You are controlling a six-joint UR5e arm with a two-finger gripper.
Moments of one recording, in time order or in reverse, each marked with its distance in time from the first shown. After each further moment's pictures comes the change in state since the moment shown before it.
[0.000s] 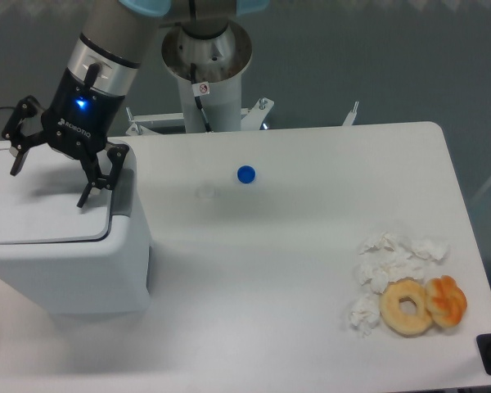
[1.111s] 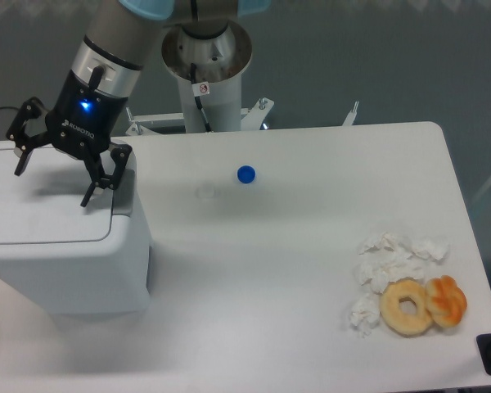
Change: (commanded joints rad) arm 0.014 0.014 0.000 0.003 -0.008 0.000
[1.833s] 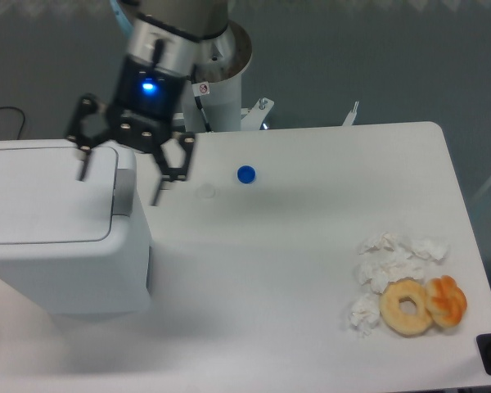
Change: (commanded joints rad) arm 0.261 -0.003 0.071 -0.003 0.077 0.259
